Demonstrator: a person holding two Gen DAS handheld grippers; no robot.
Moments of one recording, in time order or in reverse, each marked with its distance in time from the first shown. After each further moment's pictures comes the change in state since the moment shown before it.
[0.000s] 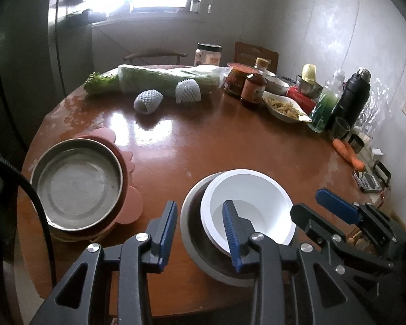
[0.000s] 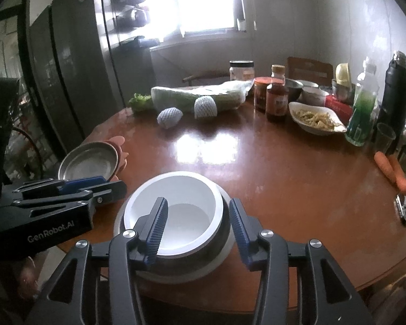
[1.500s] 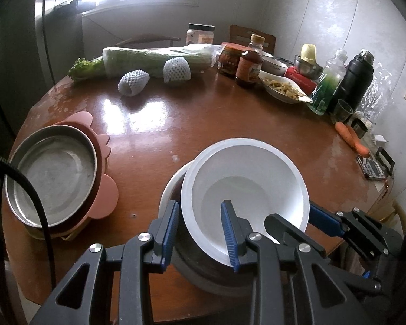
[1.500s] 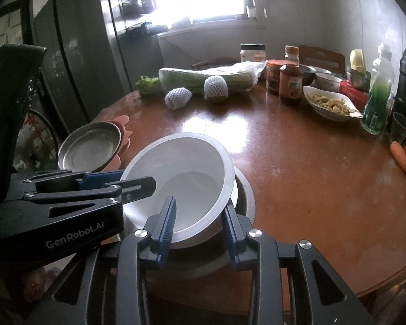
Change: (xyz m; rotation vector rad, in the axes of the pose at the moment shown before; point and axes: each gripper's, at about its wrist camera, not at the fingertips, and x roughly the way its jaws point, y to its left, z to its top) left arm 0.037 -0.015 -0.005 0.024 0.087 -0.012; right arm 0.028 0.005 -0.018 -0.013 0.066 0.050
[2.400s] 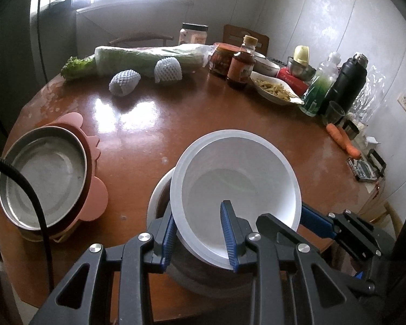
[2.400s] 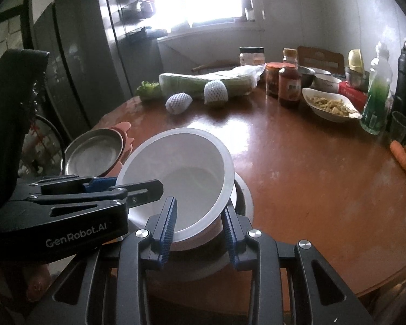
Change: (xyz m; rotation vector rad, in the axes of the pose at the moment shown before) left arm -0.001 -0.006 0.004 -0.002 0.002 -0.041; right arm -0.005 -0.005 0.004 0.017 -0.017 0.013
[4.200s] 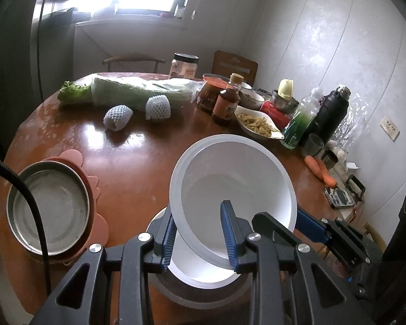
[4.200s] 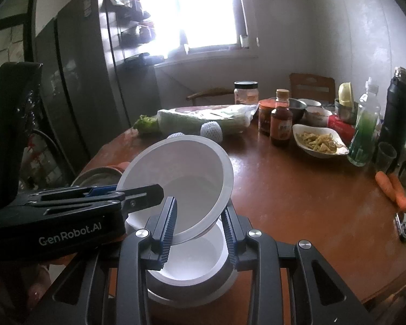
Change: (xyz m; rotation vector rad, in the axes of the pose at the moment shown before) left arm -0.045 -0.002 0.032 -0.038 -0.111 -0.095; right arm -0.034 0.008 0.038 -0.007 -0.132 -0.043
